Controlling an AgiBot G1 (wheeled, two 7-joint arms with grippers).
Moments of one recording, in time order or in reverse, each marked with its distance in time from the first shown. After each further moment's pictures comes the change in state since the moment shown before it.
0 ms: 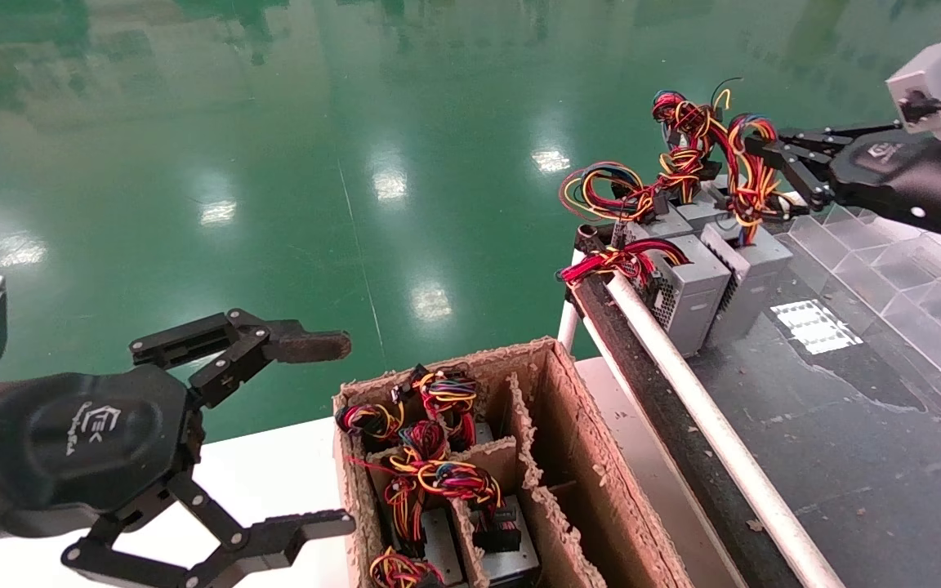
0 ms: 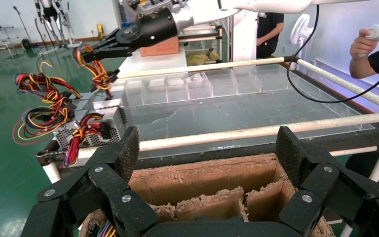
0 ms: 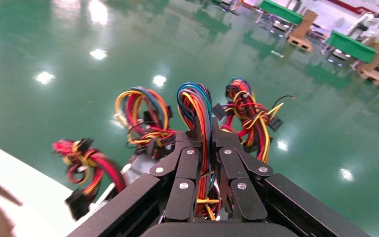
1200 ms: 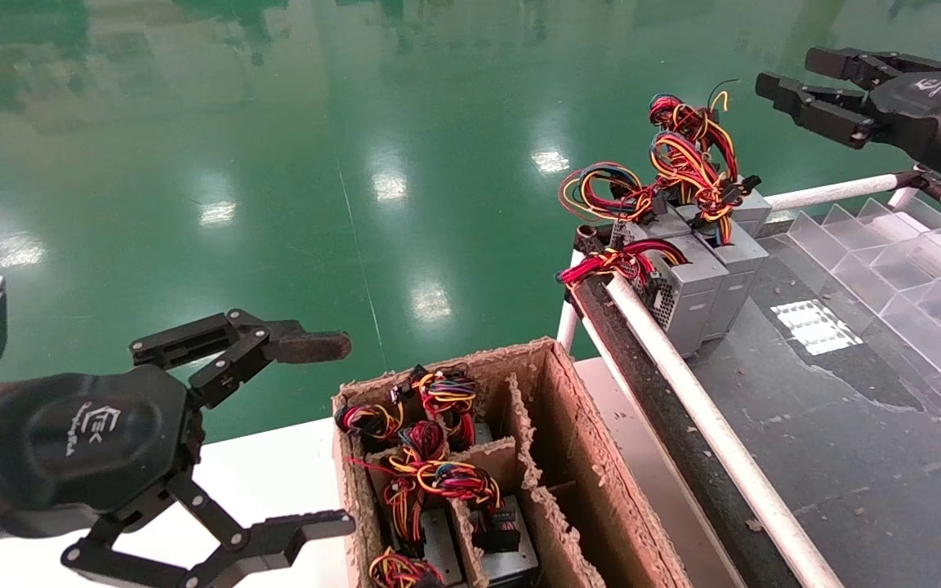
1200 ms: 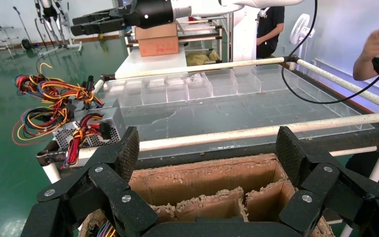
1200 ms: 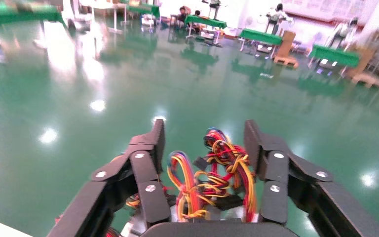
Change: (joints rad) left arm 0.000 0.000 0.001 0.000 -0.001 -0.001 0.001; right arm 0.029 -0.006 0.047 -0.067 0.077 -0.040 0.030
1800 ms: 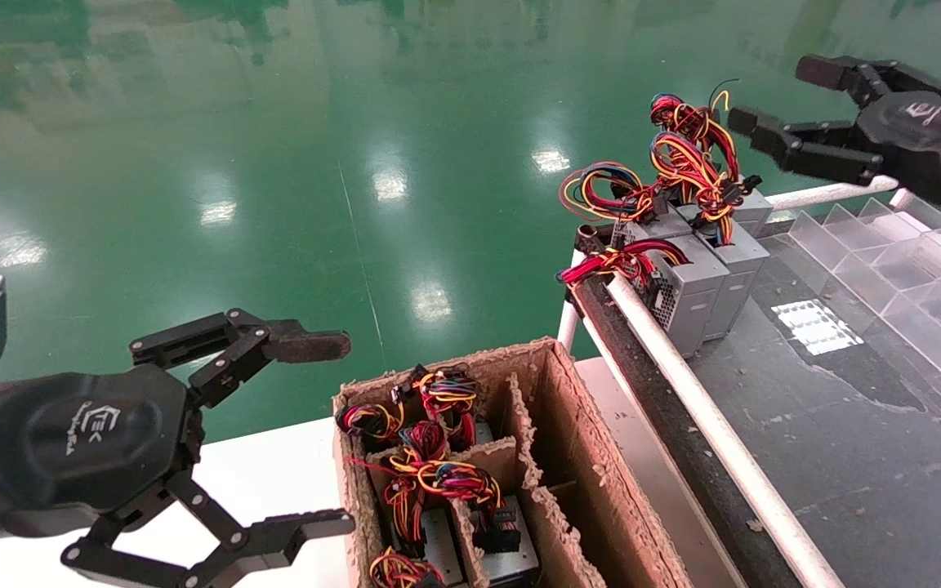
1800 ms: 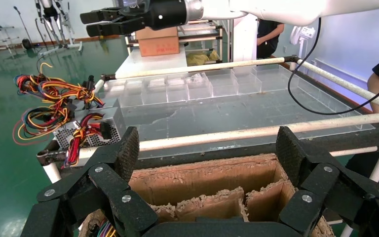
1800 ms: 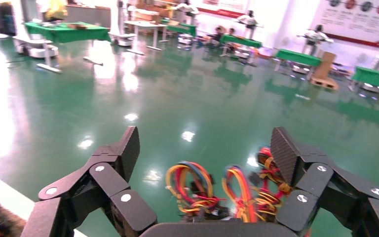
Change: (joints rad) left arm 0.000 0.000 0.001 0.001 0.000 0.000 0.000; right arm -0.207 0.082 0.031 0.345 0.134 -0.084 0.158
